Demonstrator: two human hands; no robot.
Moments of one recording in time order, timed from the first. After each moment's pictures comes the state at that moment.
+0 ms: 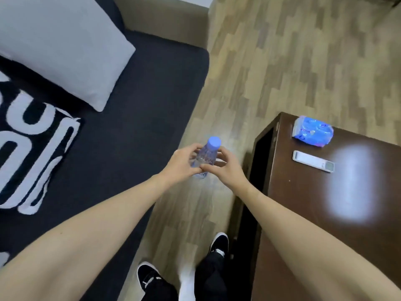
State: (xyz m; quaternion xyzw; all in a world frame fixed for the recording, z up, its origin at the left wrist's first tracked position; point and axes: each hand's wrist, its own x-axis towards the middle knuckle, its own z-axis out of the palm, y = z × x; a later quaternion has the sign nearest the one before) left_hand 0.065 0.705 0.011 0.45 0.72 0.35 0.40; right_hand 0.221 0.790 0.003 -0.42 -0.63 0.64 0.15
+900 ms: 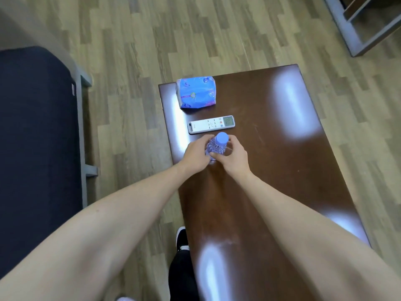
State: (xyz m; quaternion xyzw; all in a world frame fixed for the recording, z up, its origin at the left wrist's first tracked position) left_hand 0.407 0.938 -0.057 0.57 0.64 0.18 0.48; right_hand 0.549 0.932 -0.078 -0.68 -0.52 0.45 0.25
